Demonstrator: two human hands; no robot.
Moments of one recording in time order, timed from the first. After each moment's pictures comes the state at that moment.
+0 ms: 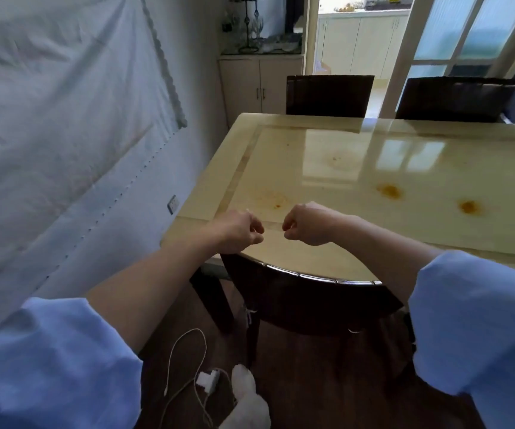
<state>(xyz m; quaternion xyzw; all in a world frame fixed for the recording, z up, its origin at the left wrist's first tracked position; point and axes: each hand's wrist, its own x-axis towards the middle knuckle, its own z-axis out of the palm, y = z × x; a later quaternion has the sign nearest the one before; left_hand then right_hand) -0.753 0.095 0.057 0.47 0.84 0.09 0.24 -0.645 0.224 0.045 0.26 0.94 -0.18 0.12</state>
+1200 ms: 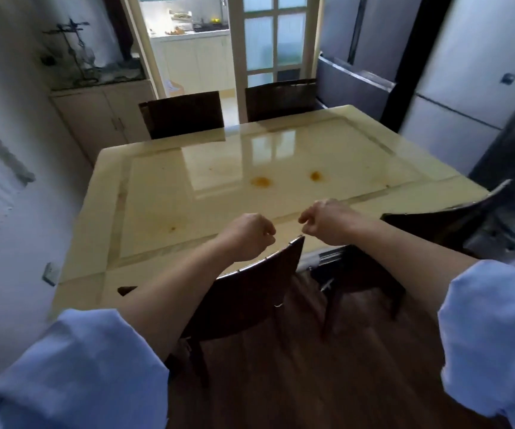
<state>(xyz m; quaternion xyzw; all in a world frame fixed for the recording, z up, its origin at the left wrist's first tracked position) -0.603 0.169 0.072 0.70 0.68 0.08 0.21 -0.435 0.222 0.085 0.53 0.83 -0.18 0.00</state>
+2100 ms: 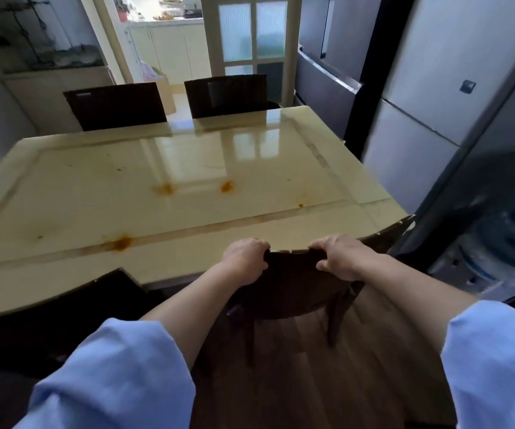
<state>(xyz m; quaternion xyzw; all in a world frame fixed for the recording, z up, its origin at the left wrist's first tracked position) -0.279 0.358 -0.012 0.66 0.72 -0.03 0.18 -0.096 0.409 0.009 0.53 0.81 -0.21 0.12</state>
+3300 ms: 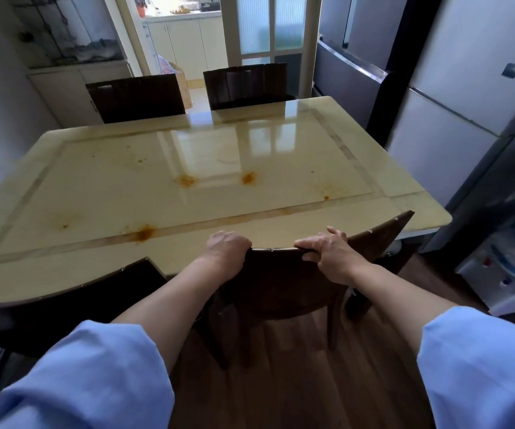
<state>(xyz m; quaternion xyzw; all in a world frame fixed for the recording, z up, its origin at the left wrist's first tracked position) -0.359 0.337 -0.033 0.67 0.74 -0.07 0.06 -0.153 0.400 -0.047 0.46 0.84 -0.28 -0.03</state>
